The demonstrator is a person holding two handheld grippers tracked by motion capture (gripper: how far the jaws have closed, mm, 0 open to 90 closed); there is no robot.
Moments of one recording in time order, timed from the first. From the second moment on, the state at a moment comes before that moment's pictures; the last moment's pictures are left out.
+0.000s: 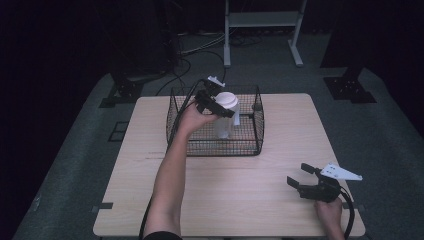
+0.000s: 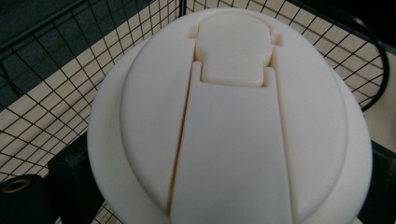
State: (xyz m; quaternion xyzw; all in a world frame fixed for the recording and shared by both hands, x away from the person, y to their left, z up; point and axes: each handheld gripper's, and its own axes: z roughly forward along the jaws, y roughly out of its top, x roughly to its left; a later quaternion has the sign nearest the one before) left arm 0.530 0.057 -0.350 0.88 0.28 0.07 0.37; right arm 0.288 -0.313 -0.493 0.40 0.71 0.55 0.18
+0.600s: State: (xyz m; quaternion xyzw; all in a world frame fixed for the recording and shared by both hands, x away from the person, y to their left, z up) left arm 0.523 0.057 -0.365 0.88 0.26 0.09 0.38; right arm 0.287 -0.316 -0.494 0.39 0.71 0.56 0.17
